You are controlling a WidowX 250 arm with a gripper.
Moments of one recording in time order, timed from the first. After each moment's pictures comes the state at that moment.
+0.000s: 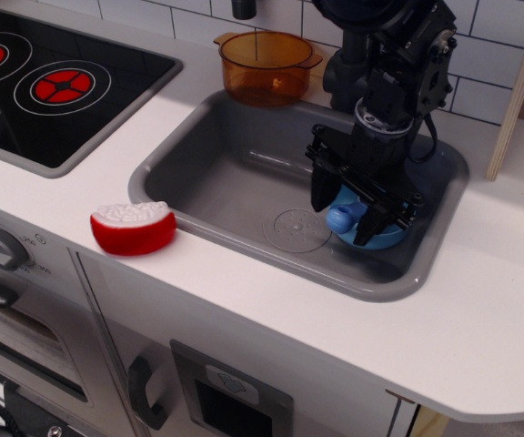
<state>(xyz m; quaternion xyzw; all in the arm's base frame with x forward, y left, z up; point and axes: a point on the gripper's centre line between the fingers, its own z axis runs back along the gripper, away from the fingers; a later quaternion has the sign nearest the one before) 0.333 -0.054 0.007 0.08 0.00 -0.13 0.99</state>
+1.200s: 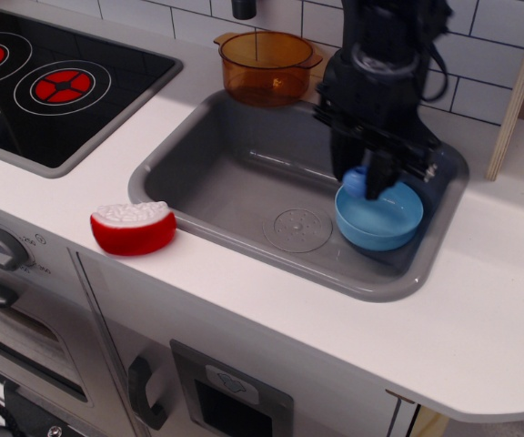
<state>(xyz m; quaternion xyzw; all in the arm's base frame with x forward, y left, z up) 0.337 -0.046 0.059 0.01 -0.05 -0.12 0.99</state>
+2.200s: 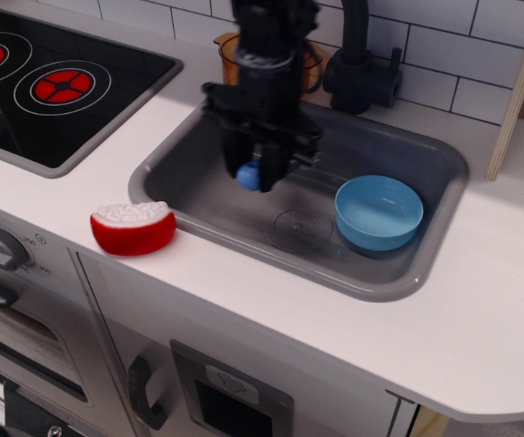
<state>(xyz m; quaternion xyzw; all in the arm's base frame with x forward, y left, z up) 0.314 0.038 0.038 0.04 -0.01 -0.02 1.00</state>
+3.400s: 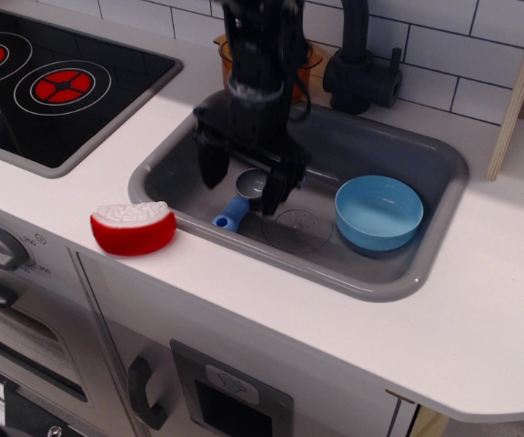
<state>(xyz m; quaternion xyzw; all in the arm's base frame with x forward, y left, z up) 0.315 0.034 0.027 0.05 -0.02 -0.01 1.00</state>
